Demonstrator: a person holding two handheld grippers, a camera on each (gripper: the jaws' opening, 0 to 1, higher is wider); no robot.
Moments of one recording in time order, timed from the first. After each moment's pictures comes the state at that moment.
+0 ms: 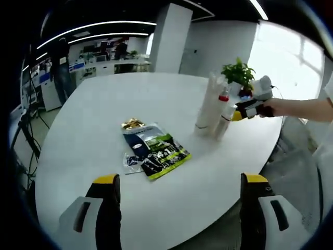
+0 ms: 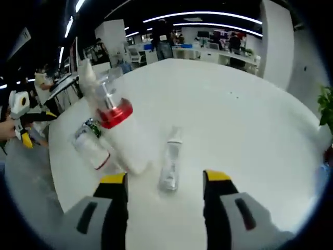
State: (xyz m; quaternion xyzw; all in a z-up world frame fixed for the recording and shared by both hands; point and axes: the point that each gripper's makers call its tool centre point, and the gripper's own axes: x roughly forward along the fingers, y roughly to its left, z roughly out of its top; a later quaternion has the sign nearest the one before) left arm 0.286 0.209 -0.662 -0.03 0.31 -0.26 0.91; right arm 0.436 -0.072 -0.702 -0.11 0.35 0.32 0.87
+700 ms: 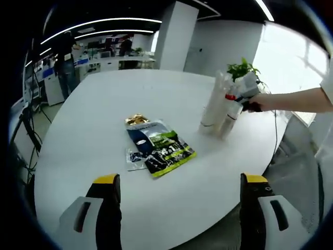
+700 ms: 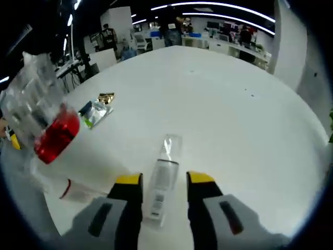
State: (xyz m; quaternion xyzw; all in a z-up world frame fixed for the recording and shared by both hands) left arm 0.291 0.215 -0.670 -0.04 0.32 -0.24 0.91; right arm 0.481 -0.049 -0.733 -0.14 0.39 0.34 0.84
